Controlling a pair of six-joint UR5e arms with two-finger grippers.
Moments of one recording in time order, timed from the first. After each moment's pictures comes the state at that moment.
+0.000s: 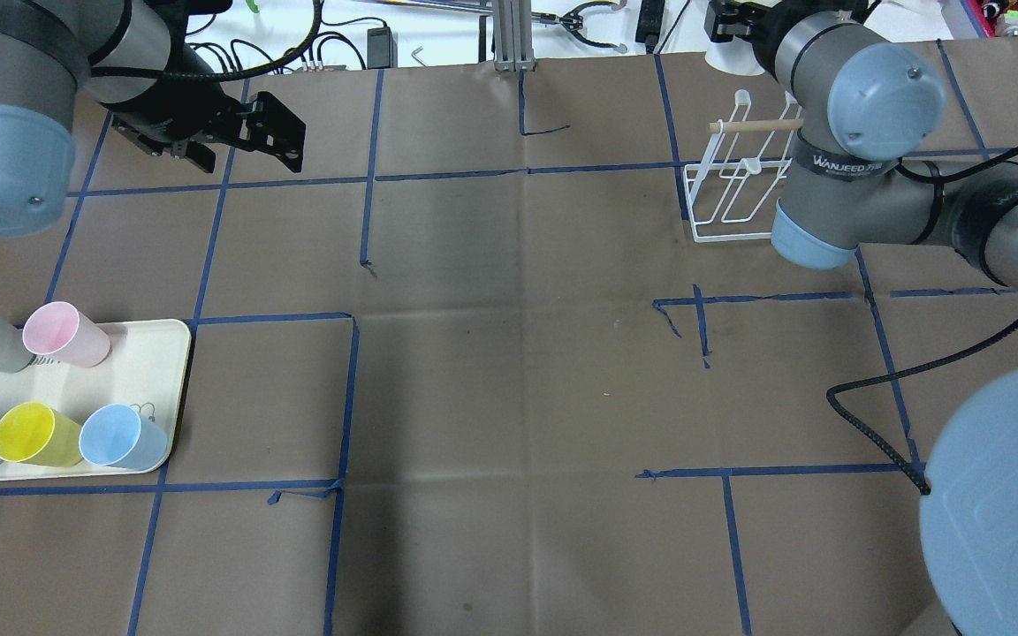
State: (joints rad) left arm -1.51 -1.58 -1.62 -1.36 1.48 0.12; right arm 1.47 -1.13 1.78 -3.37 -1.44 0.02
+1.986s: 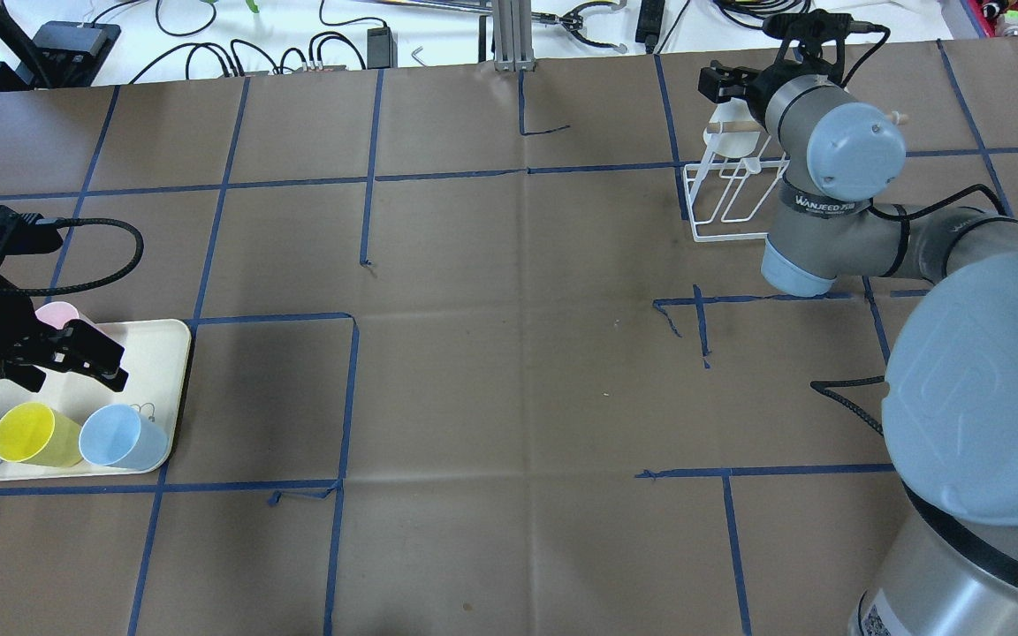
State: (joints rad) left arm -1.05 -1.38 -2.03 -1.41 1.61 0.57; right arm 1.45 -1.00 1.82 -3.47 -1.44 -0.01
